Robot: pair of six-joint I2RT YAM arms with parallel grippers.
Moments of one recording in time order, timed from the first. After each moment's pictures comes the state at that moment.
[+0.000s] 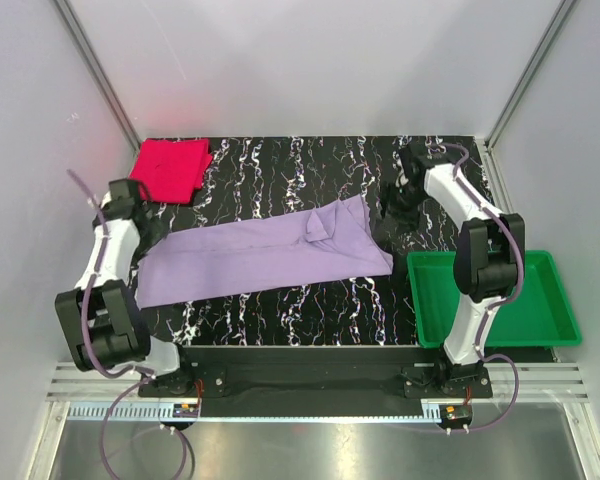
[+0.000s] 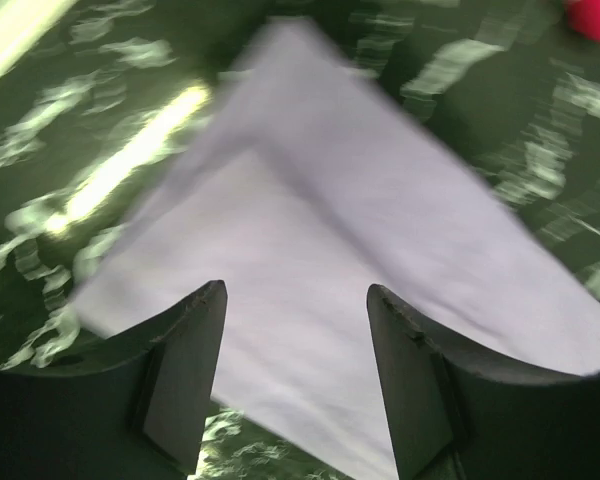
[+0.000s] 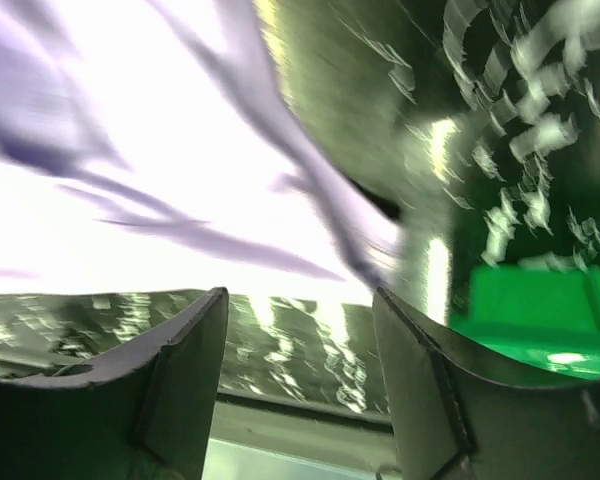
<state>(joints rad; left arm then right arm) 0.30 1.42 1.04 -0.69 -0.20 -0.61 0.18 1.92 1.54 -1.00 -0.20 0.39</state>
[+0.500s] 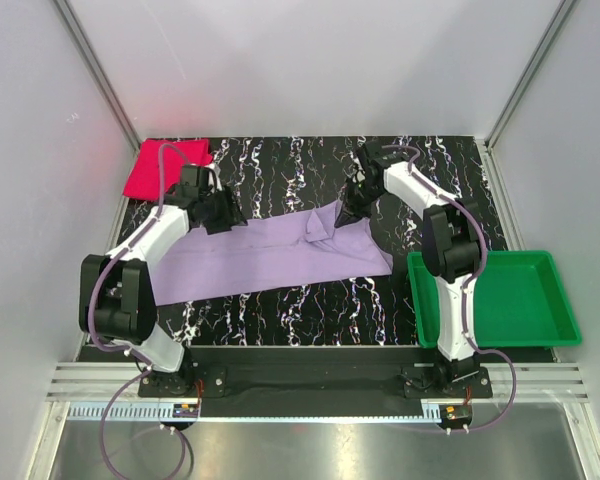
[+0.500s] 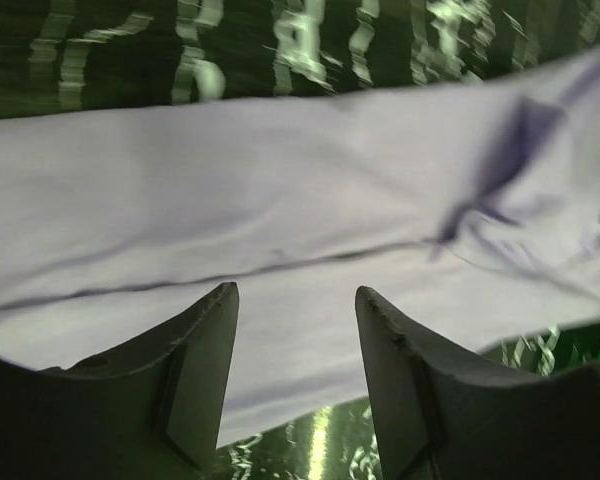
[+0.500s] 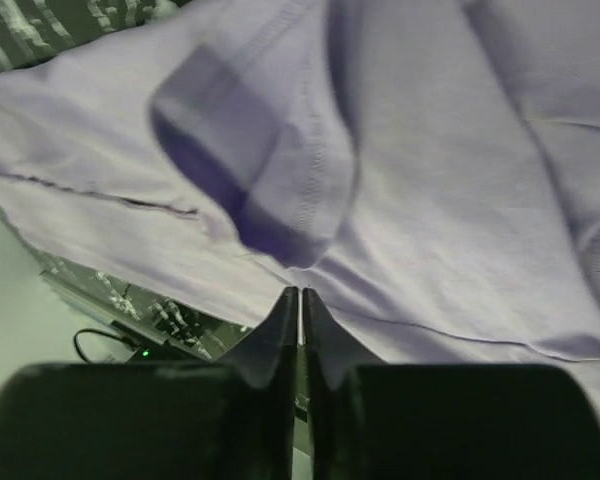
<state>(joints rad) -0.13 1.58 1.13 -0.47 0.22 -0.45 0.34 2.18 1.80 -0.85 -0.45 0.56</state>
